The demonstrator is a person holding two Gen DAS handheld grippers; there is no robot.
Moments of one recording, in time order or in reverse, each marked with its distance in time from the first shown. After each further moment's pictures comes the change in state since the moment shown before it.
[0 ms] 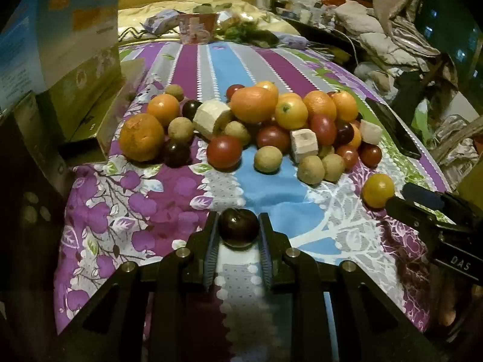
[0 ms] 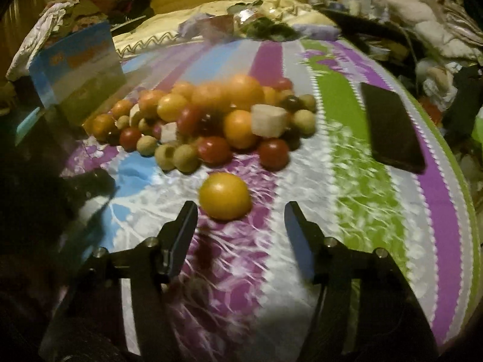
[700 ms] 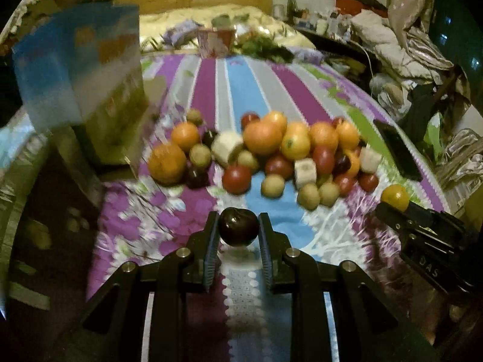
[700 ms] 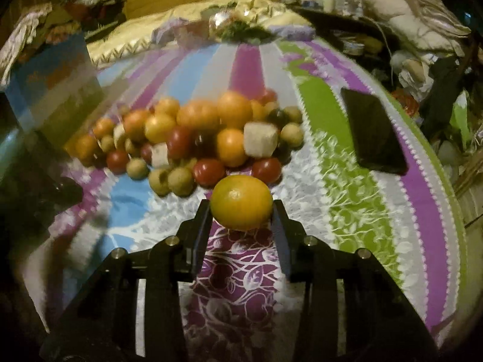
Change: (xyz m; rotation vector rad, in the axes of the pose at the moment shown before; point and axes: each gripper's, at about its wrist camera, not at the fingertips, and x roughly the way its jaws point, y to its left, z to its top) left arm -0.044 -0.008 0.024 -0.037 -0.035 0.080; right arm -0.015 0.014 0.022 0.087 -0.014 -0.126
